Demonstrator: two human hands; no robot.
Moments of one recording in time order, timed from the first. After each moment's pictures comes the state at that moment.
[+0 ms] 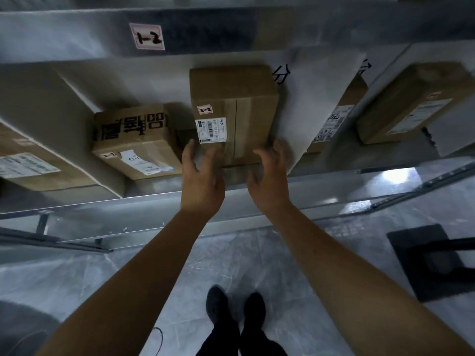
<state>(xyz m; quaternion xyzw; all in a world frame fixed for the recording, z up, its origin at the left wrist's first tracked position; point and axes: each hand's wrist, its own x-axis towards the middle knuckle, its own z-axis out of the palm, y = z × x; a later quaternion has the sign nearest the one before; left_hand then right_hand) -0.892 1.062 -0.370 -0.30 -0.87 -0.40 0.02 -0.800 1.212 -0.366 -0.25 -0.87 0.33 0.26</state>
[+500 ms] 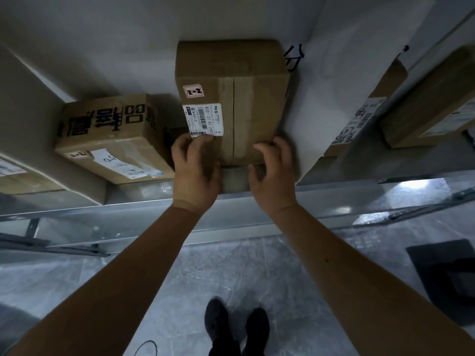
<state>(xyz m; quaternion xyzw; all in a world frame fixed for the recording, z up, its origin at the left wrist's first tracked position) -0.933 1.085 -0.410 -0.31 -0.83 -0.46 0.10 -0.831 1.243 -0.409 -0.20 -0.87 0.33 0.31</state>
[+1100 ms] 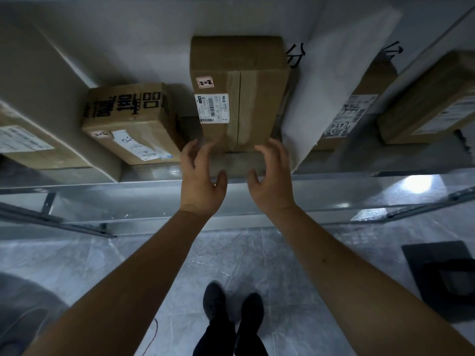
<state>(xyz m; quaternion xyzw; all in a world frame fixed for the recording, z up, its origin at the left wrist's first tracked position) -0.874 1.062 -0.393 -0.27 -0.85 -0.45 0.06 -0.792 1.218 -0.387 -0.18 -0.87 0.37 0.27</state>
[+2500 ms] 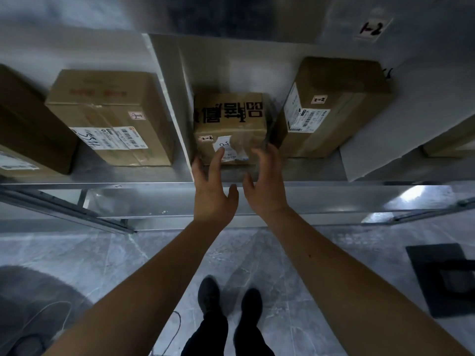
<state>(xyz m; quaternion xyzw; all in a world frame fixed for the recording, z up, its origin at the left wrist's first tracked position) -0.932 0.915 -0.387 -0.21 -0.85 -0.48 0.00 -0.888 1.051 -0.380 -0.18 -0.89 0.36 0.21</state>
